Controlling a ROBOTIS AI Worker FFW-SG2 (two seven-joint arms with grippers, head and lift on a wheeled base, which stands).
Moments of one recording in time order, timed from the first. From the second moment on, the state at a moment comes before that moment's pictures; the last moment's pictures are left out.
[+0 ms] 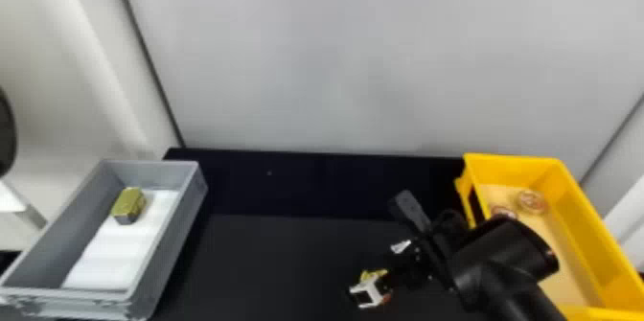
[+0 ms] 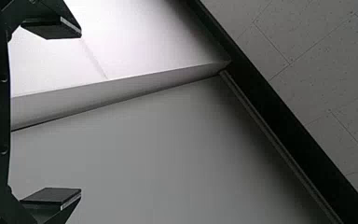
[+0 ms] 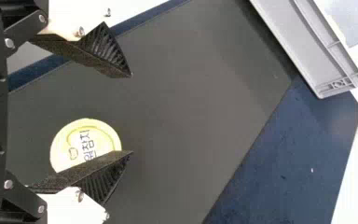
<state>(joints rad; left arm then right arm) -0.41 0.39 0.08 -2.31 -0.23 0.40 0.16 -0.32 -0.11 0.35 -1.21 0.31 0.80 0.91</state>
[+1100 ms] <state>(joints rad) -0.41 0.40 0.08 -2.32 -0.23 0.40 0.16 -0.26 -0.14 0.31 -1.21 0.43 0.83 0.94</state>
